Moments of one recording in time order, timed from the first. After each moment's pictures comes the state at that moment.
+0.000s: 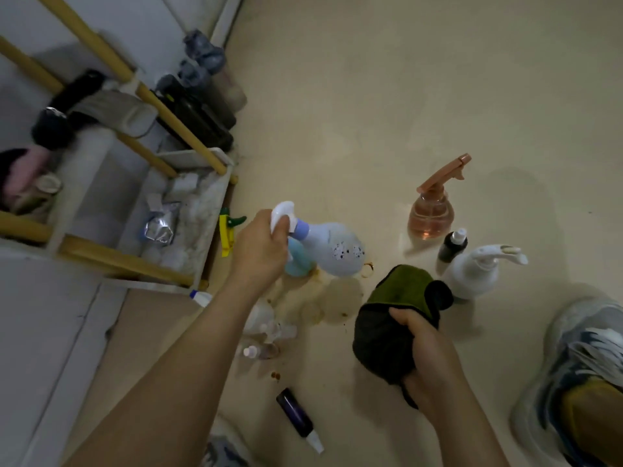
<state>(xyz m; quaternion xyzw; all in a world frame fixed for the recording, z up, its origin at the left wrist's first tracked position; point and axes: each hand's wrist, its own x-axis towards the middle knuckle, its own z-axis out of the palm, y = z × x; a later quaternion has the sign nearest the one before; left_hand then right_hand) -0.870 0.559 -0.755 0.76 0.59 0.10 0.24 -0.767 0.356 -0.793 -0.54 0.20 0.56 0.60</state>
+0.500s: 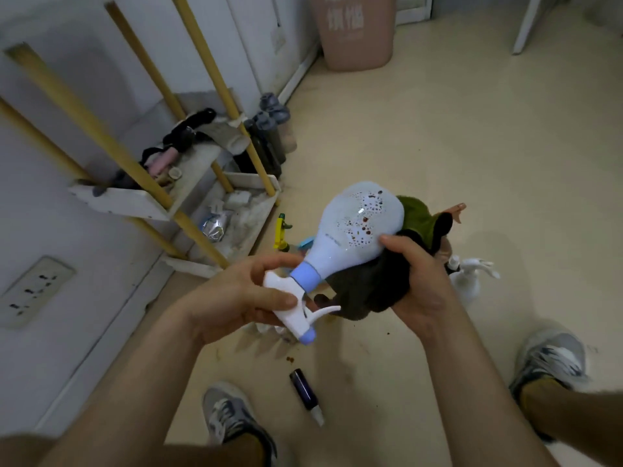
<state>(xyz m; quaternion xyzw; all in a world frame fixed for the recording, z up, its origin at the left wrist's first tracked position) -1.002 0.430 -0.582 0.59 0.42 0.06 0.69 -0.789 0.351 -0.643 -0.38 -0.07 0.57 0.73</state>
